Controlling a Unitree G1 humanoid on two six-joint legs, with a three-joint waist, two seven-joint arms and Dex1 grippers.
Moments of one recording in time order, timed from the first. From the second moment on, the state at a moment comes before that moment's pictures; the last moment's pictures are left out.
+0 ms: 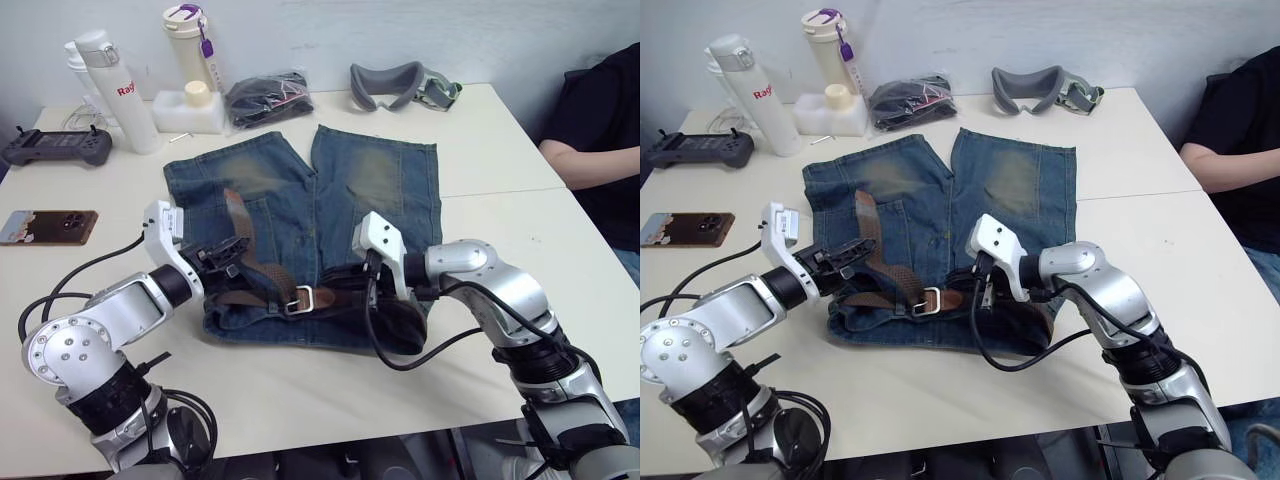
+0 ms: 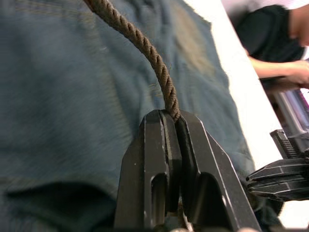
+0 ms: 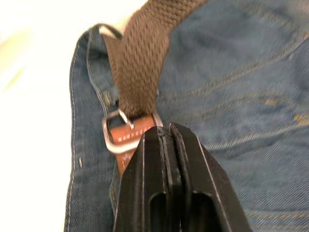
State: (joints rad) left arm -0.49 0.18 0.76 -0.50 -1.02 1.62 0.10; right arm -0.65 -0.52 0.32 -0.22 0.37 0.74 0.96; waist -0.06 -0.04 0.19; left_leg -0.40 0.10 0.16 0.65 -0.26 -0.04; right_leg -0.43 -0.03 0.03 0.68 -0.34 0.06
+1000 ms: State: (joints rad) left arm -0.26 0.37 0.69 -0.55 -1.29 1.48 0.26; right arm -0.80 -0.43 0.51 -0.04 0.13 0.47 1.11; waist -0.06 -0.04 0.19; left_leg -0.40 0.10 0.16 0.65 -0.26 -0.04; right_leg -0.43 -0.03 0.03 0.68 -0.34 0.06
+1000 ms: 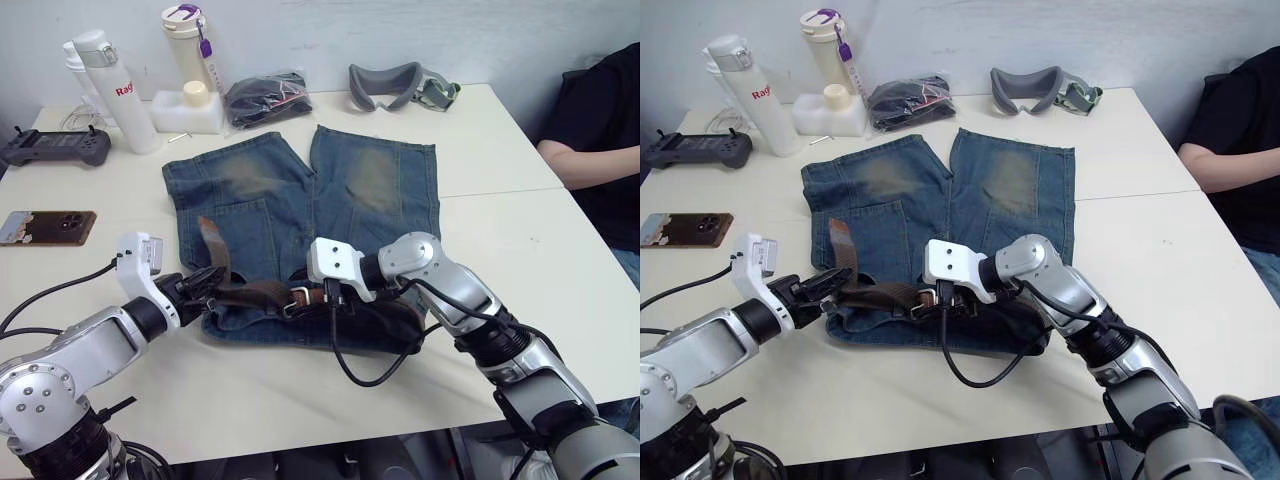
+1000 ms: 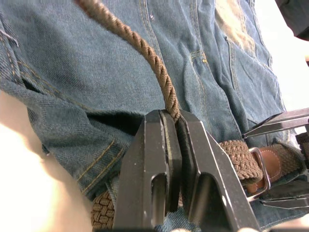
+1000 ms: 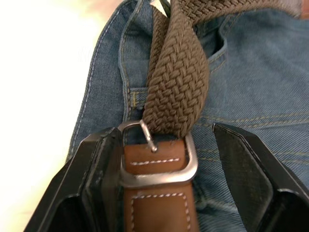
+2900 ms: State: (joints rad) left arm -0.08 0.65 0.31 -0.50 -1.57 0.93 0.44; right arm -0.82 -0.42 0.55 -0.04 0.10 0.74 1.19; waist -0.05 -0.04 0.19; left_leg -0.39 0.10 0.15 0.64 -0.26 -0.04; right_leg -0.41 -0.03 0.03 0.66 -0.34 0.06
